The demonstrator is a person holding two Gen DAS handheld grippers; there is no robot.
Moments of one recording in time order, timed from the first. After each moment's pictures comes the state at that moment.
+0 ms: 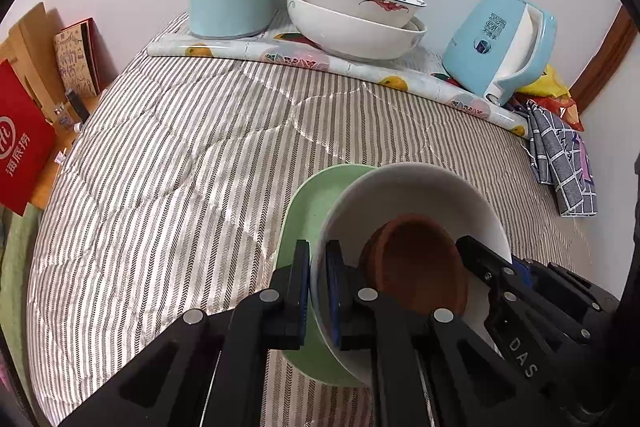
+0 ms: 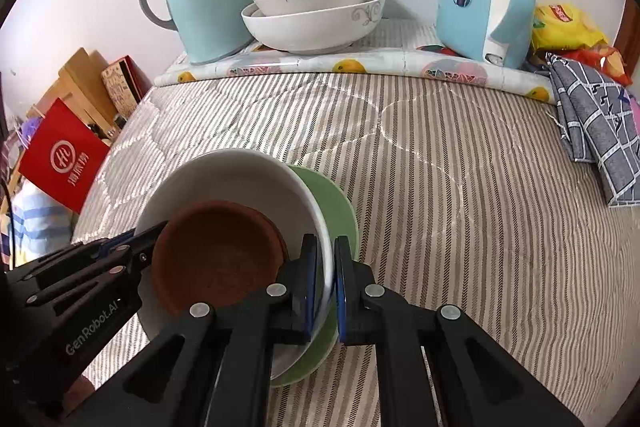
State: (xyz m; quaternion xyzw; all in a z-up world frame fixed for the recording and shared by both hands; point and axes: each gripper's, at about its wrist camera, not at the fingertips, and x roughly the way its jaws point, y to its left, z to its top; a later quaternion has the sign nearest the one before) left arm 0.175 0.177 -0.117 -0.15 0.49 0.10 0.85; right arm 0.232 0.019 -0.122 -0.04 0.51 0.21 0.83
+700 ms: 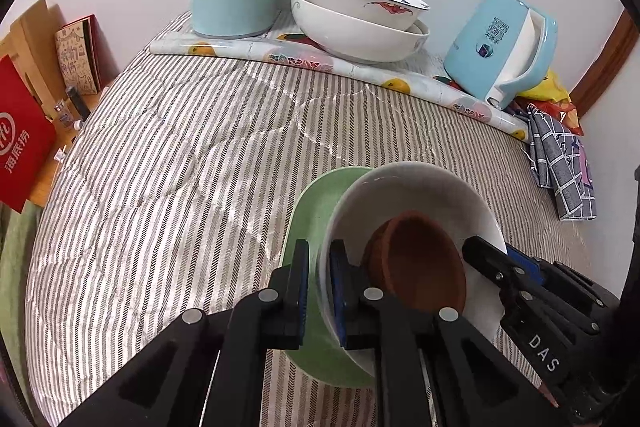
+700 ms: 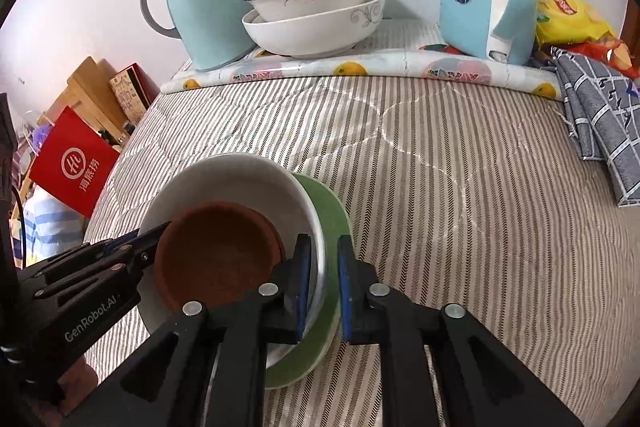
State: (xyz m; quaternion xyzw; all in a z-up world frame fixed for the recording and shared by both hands) left arm 0.172 0.181 -0.117 -0.16 0.49 0.10 0.85; right arm 0.233 0.010 -0.118 -0.02 0.50 0.23 0.83
